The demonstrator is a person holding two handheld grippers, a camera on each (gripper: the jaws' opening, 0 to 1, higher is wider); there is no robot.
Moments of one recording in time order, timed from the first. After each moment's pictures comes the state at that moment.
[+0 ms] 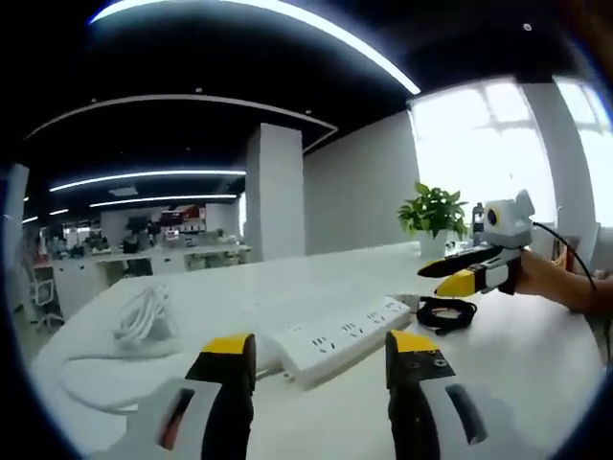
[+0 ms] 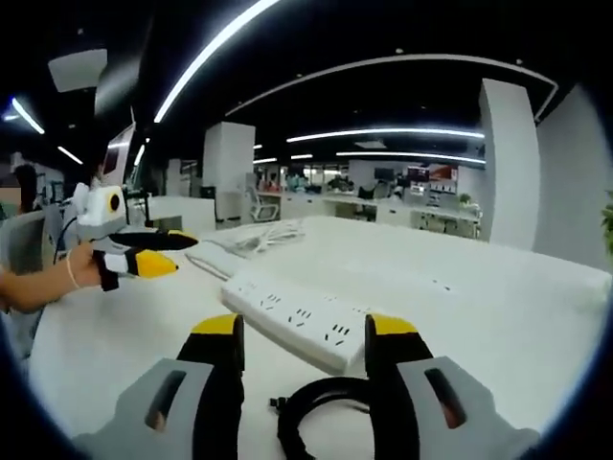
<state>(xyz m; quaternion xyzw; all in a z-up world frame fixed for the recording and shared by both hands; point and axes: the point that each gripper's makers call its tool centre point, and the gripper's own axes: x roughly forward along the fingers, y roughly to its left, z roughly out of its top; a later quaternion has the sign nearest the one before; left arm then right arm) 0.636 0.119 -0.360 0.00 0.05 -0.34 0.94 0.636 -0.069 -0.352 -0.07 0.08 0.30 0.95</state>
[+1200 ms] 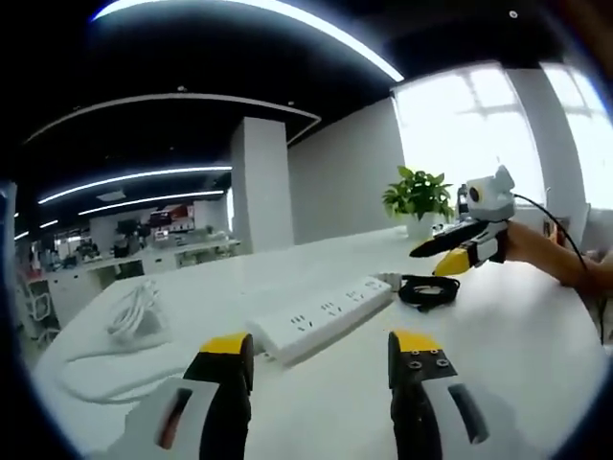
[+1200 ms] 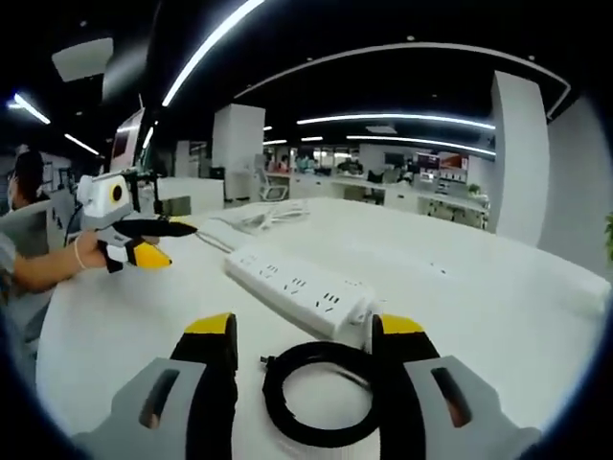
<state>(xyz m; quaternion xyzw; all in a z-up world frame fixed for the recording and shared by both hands) 0.612 0.109 -0.377 0.04 0.06 -0.36 0.93 0.619 -0.090 -0.369 -0.09 0.12 0.33 0.93</state>
